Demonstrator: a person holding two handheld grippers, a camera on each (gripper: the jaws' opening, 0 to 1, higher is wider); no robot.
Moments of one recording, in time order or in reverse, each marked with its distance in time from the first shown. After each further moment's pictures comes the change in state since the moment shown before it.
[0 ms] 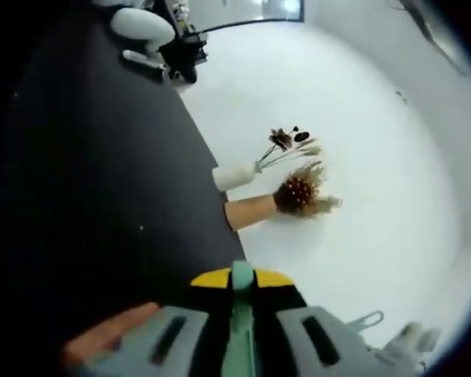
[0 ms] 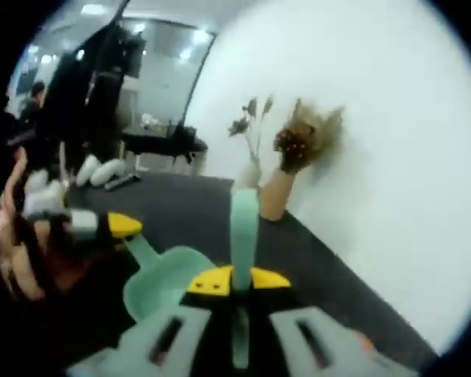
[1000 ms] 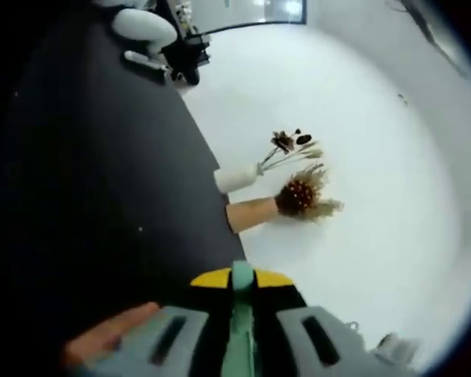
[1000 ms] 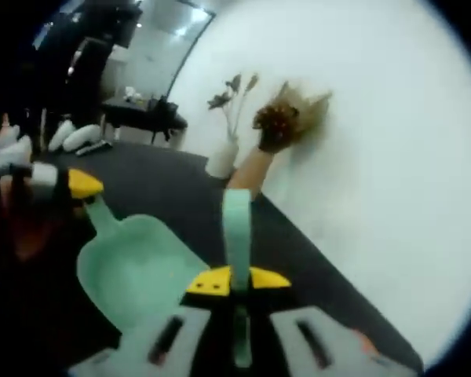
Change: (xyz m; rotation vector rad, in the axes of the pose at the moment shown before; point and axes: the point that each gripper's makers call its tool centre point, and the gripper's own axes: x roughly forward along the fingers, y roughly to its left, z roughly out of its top) left arm 0.003 0.001 0.004 -0.014 -0.013 0.013; right arm 0.019 0.002 -0.013 0.039 0.025 0.029
